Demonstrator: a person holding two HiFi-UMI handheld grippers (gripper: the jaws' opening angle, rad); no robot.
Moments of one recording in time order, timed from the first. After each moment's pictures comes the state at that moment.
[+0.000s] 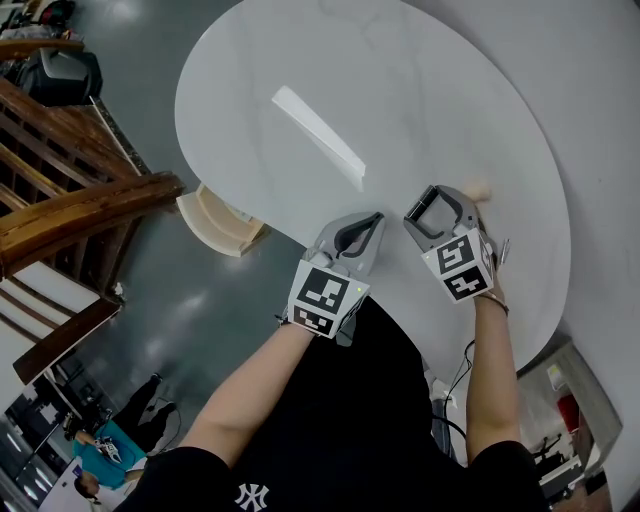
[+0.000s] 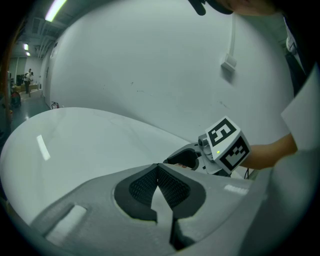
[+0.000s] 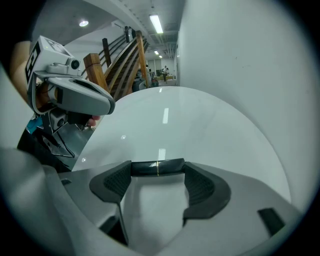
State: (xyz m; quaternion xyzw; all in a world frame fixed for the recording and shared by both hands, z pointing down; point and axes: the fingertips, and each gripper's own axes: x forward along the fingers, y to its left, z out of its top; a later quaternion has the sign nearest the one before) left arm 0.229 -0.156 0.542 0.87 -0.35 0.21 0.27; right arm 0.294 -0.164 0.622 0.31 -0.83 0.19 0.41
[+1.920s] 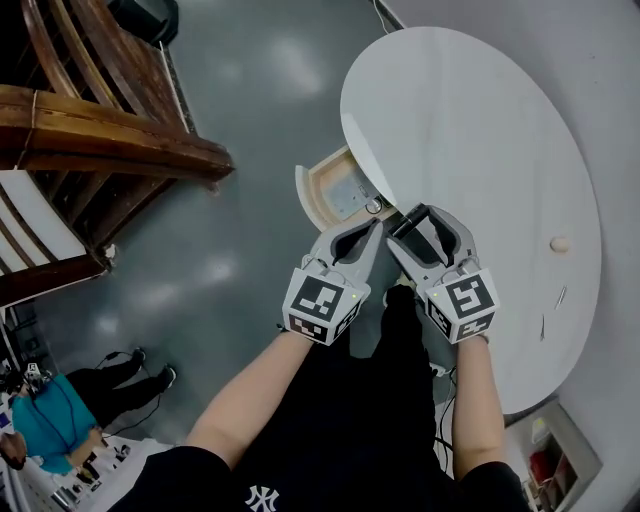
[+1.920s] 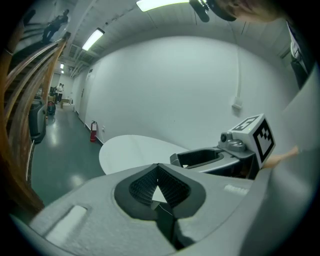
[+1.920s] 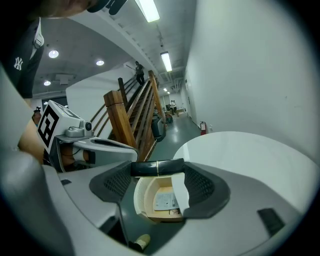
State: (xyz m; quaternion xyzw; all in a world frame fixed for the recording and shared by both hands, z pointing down) left arm -0.080 -0.102 0.475 0.83 -0.49 0.11 0.23; right arm -0.040 -0.113 0.486 0.29 -0.92 0.18 0.20
